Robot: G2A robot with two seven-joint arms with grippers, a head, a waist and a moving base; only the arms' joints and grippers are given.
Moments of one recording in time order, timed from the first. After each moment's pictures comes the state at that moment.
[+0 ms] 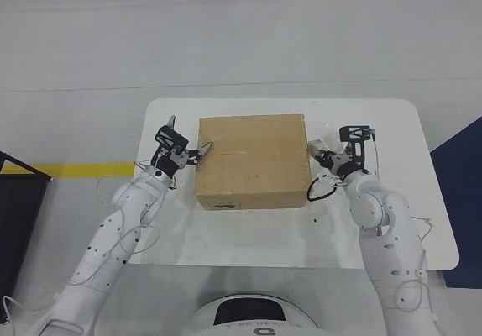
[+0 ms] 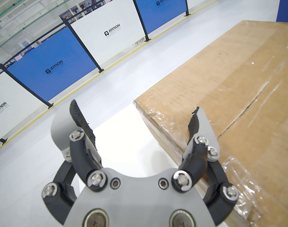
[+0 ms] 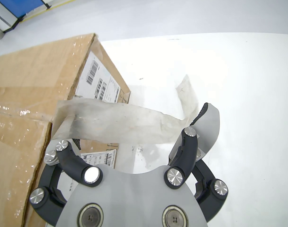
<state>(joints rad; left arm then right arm) 1.28 -1.18 -1.18 -1.40 1.55 -0.15 0.24 -1.47 -1.35 1.54 -1.67 -1.12 -0.09 0.43</state>
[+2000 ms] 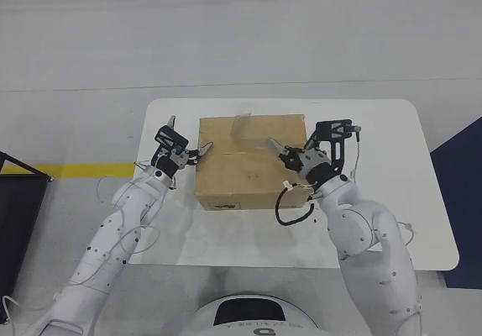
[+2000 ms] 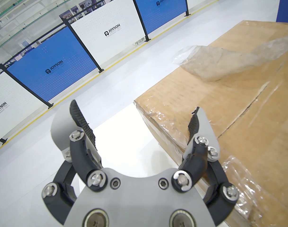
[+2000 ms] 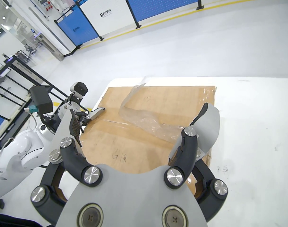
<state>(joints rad) 1.28 -1.18 -1.18 -1.40 1.55 -0.15 0.24 -1.56 -1.39 1.38 -2.06 -0.88 0.02 0.52</state>
